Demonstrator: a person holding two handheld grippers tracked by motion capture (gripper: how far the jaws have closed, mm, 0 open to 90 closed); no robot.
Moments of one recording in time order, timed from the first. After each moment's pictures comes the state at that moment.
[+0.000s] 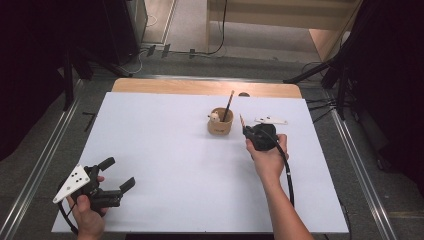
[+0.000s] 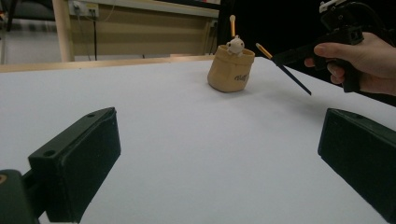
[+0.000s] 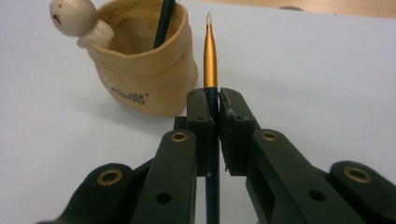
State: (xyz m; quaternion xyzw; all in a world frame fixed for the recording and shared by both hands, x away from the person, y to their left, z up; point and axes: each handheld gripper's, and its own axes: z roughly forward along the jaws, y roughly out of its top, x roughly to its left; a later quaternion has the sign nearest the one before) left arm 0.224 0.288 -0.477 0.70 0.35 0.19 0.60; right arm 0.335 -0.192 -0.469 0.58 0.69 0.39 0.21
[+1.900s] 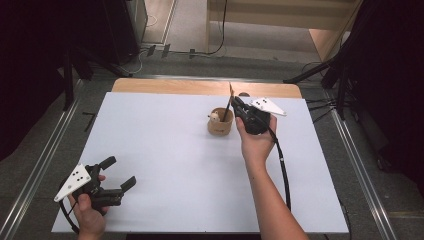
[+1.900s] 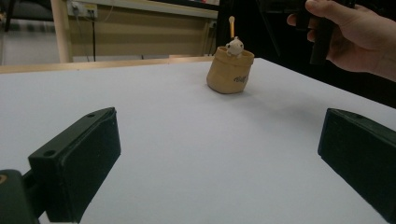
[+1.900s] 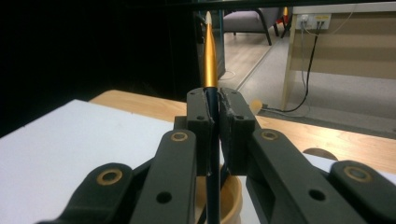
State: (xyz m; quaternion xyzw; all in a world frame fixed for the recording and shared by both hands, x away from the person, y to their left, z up) left arm 0.227 0.286 -0.477 0.70 0.35 0.19 0.60; right arm 0.362 -0.167 -0.430 0.48 0.62 0.55 0.29
